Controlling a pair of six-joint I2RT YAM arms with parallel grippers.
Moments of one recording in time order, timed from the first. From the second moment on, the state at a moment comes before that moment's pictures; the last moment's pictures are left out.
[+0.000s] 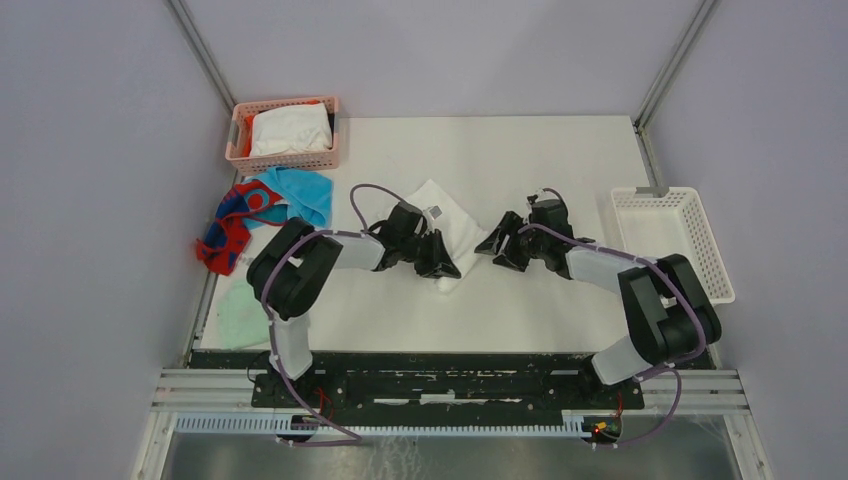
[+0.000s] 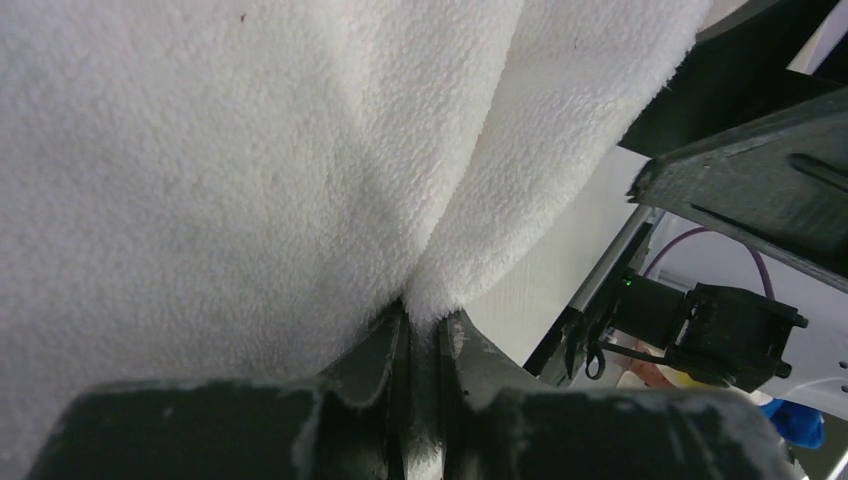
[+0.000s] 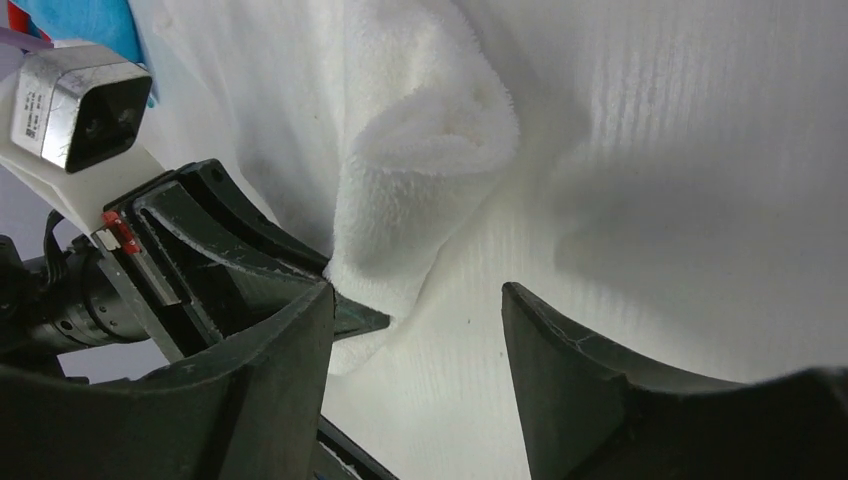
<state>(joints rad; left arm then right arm) -0.63 1.90 0.92 0.18 0.57 -0.76 0.32 1.51 0.68 0.04 -0.38 0.80</state>
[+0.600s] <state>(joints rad) -0.62 1.96 0.97 0.16 0.63 -0.83 0.32 1.74 0.58 0.55 -0.36 1.07</state>
